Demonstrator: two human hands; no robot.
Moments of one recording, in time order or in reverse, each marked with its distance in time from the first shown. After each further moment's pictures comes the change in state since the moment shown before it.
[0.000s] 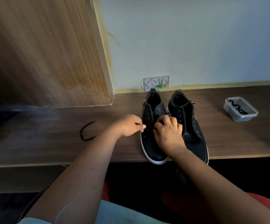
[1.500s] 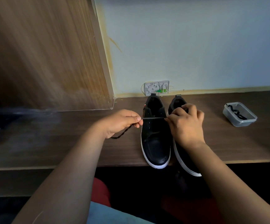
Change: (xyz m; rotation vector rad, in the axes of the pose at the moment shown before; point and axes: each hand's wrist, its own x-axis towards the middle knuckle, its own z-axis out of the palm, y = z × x) left_hand -0.034 0.006 -0.037 -0.528 -0.035 0.130; right_hand 0.015 0.035 -0.040 -0.217 0.372 -0.080
